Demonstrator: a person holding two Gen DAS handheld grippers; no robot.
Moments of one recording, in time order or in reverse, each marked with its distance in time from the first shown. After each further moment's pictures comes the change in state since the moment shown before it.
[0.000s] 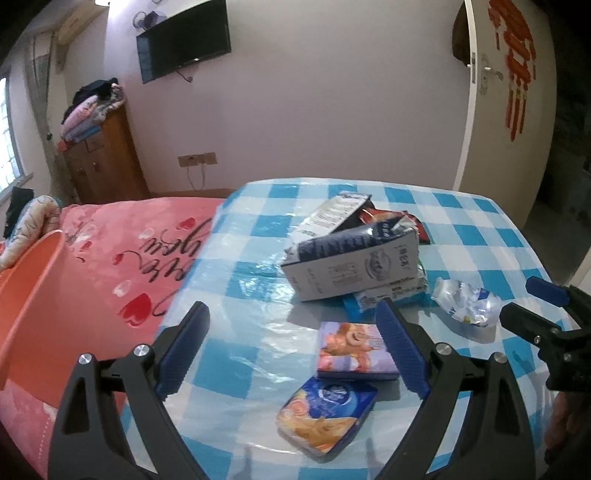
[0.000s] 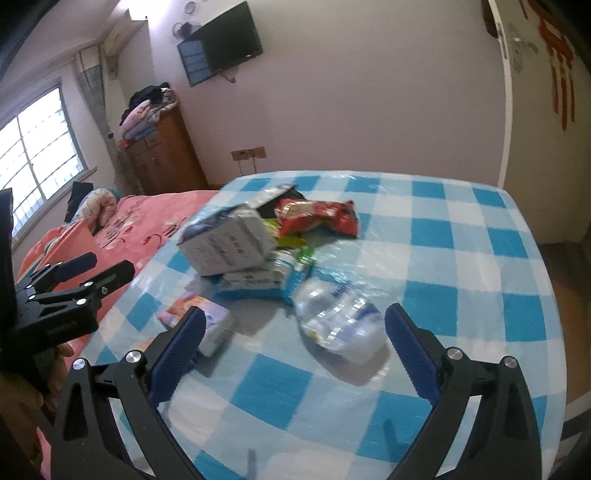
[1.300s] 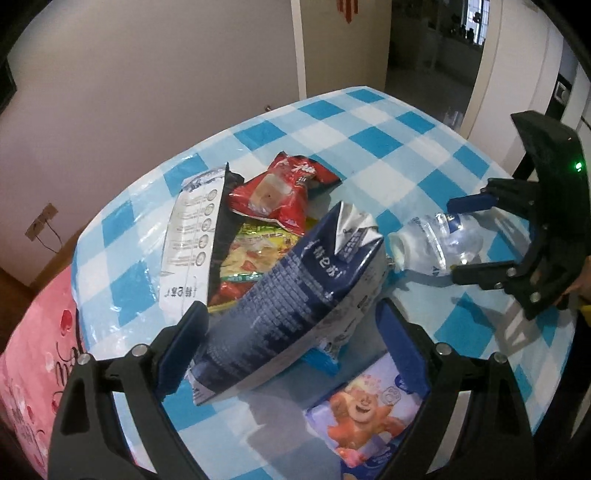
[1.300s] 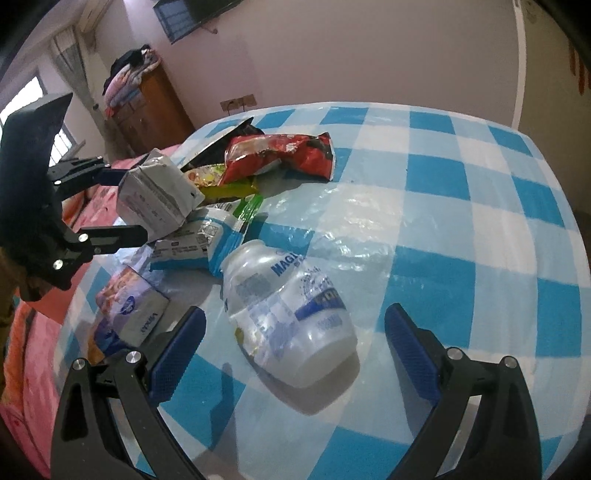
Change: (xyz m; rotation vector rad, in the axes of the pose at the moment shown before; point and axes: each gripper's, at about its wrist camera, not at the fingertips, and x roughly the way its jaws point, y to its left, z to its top) left arm 0.121 -0.043 0.058 0.588 0.256 -0.501; right arm 0.078 -0.039 0.005 0.007 0.224 0.018
